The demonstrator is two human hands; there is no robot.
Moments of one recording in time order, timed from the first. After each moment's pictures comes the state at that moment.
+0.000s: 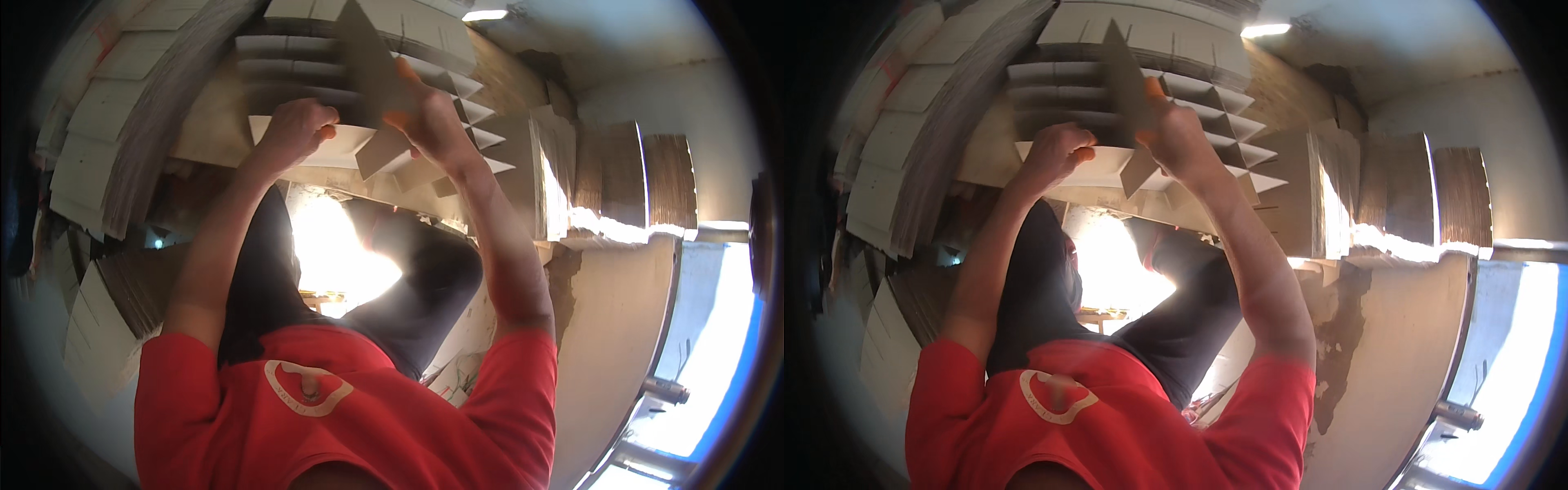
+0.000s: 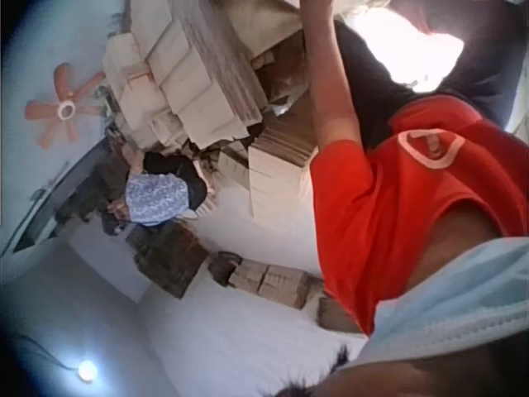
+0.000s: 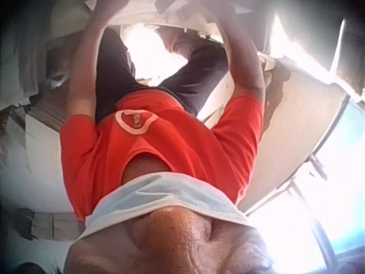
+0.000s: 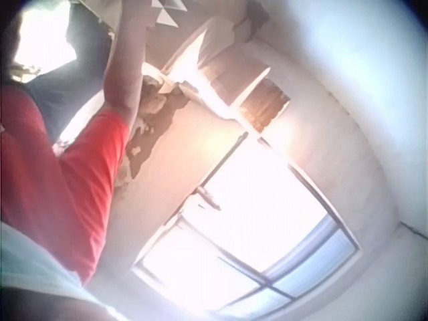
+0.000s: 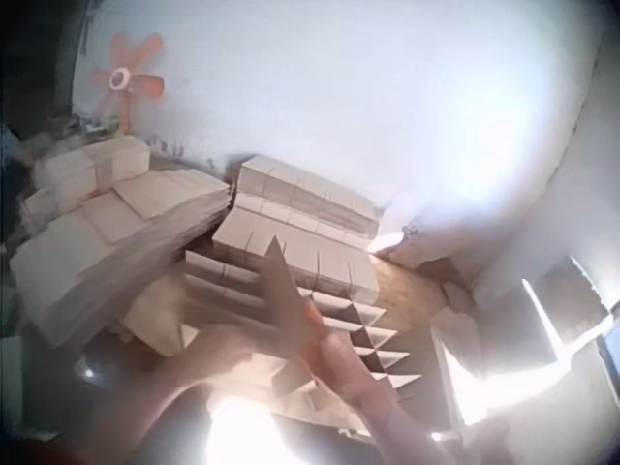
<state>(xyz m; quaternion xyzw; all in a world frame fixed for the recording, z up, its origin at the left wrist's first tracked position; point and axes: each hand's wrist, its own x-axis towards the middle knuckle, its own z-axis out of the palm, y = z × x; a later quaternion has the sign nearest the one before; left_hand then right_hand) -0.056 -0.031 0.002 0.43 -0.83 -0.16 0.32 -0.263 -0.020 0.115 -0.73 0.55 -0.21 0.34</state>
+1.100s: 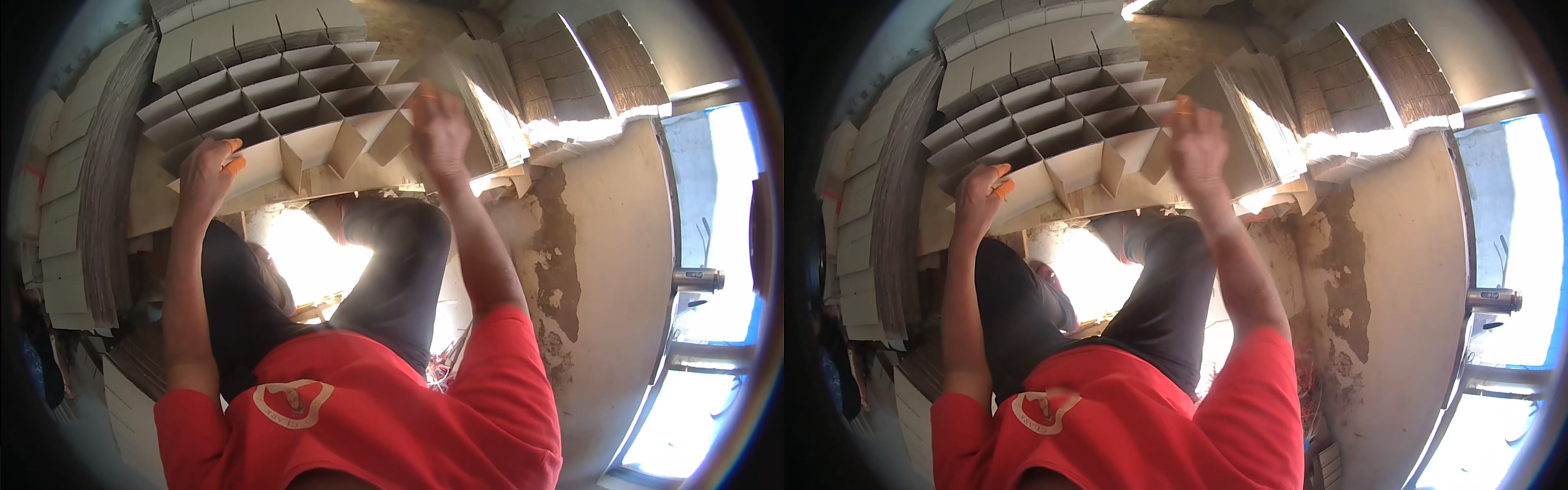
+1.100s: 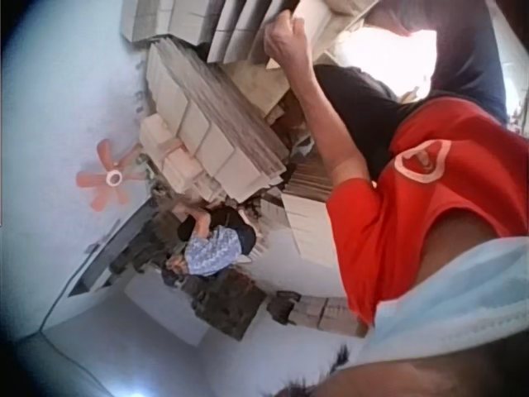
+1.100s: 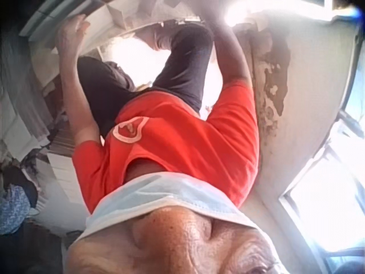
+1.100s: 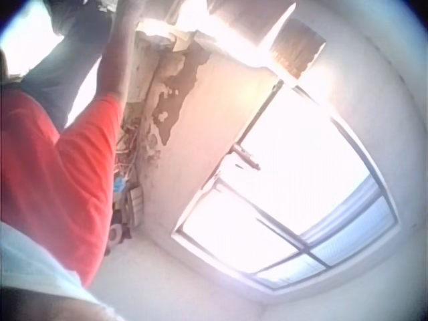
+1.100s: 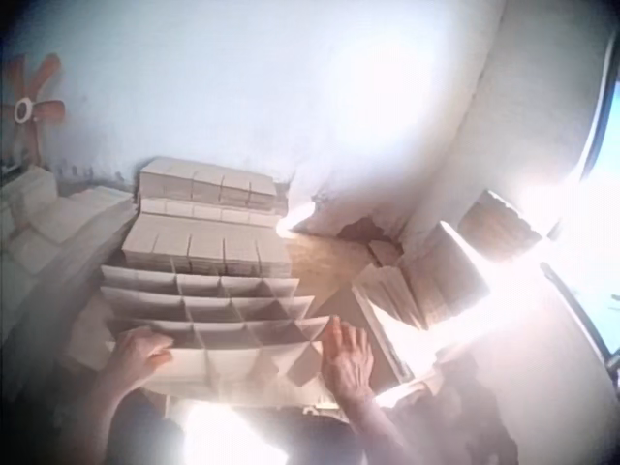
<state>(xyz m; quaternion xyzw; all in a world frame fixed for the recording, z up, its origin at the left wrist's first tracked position) -0.066 -0.015 0.022 0.43 -0.83 -0.15 0.32 -0.415 0.046 0.041 -0.65 0.67 -0.24 -0.26</state>
